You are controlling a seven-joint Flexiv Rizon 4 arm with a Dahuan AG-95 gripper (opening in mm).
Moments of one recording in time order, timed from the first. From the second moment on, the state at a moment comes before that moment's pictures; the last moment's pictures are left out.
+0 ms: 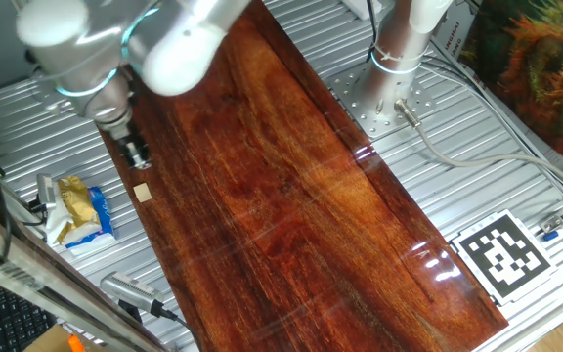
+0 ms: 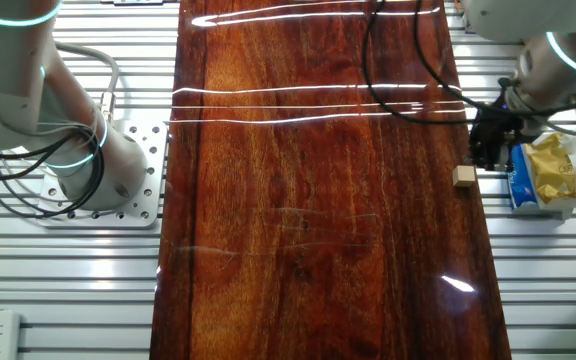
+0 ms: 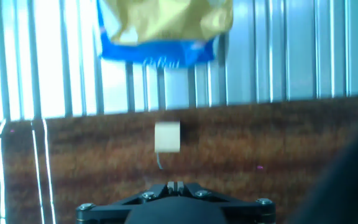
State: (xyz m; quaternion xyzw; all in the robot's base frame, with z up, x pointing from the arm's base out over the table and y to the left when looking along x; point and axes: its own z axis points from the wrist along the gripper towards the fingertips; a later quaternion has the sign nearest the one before) arm 0.671 -0.020 0.109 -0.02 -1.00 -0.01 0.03
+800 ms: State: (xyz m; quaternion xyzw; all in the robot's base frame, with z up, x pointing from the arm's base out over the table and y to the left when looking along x) arm 0.718 -0.017 0.082 -0.01 -1.00 0.01 0.02
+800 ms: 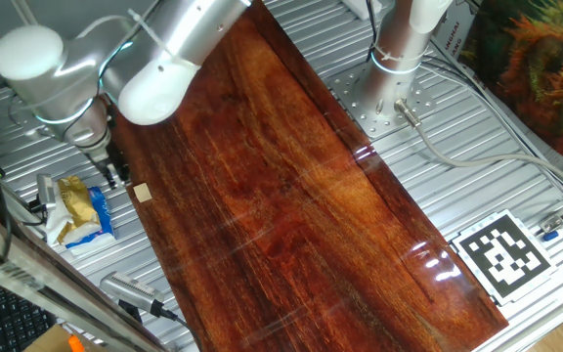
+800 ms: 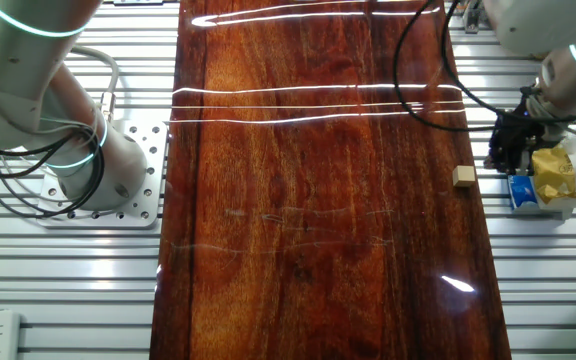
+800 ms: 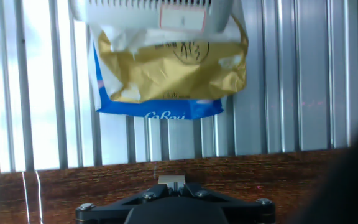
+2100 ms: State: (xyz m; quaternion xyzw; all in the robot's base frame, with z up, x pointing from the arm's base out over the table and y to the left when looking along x) arm 0.756 -0.016 0.062 -0.01 -1.00 0.01 0.02
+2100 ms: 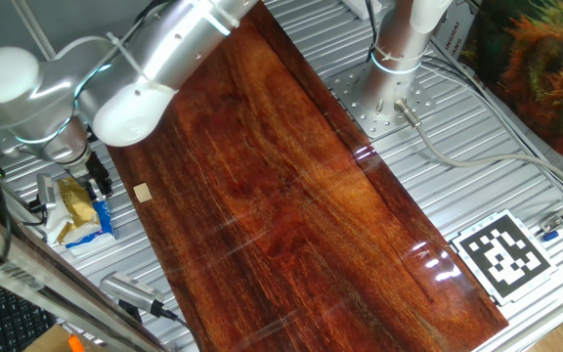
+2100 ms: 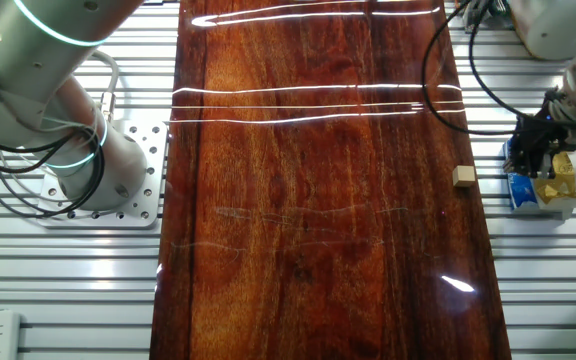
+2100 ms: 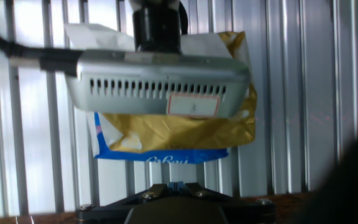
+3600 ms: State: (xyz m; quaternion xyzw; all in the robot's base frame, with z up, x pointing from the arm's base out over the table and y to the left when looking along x) arm 0.757 -0.015 0.052 -0.01 -1.00 0.01 0.02
